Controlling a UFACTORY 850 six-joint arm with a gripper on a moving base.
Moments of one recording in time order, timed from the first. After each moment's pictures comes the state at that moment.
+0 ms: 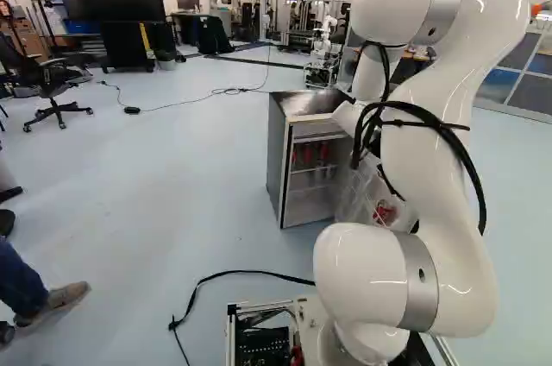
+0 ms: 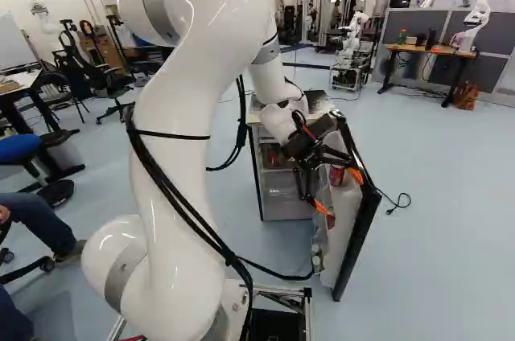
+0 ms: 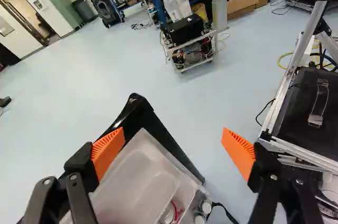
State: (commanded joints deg) arm -20.6 -31.4 -53.8 120.2 72.4 0.0
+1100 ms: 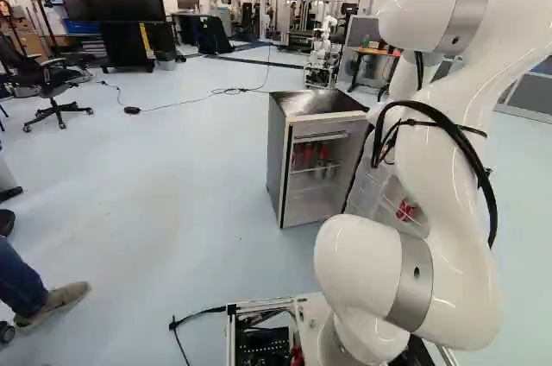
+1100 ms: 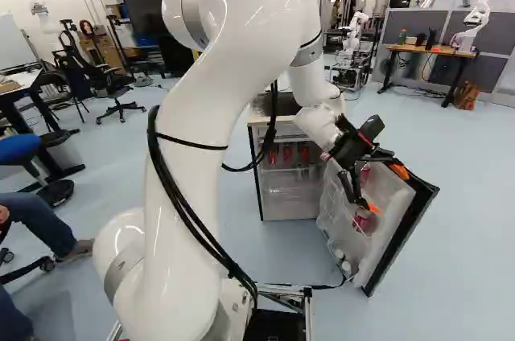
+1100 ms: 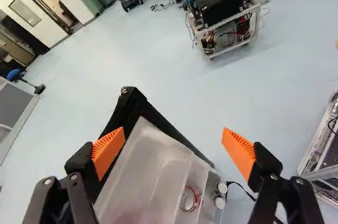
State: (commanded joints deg) arm -32.3 -33.7 -58.6 100.8 61.3 0.0
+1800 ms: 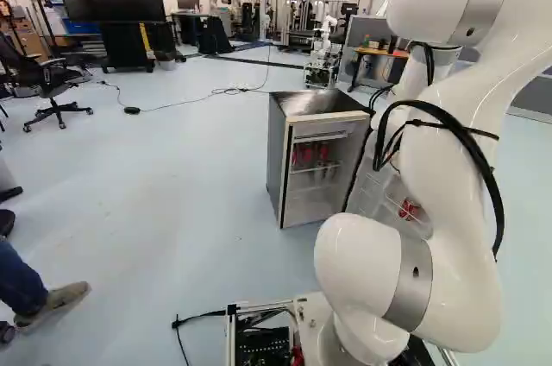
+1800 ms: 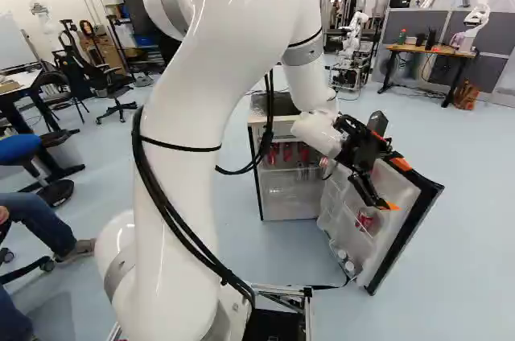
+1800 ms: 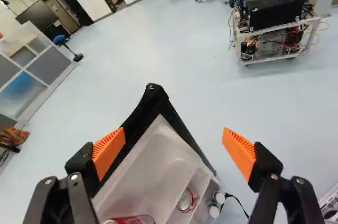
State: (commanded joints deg) arm -34.8 -28.7 -50.7 80.9 57.9 0.0
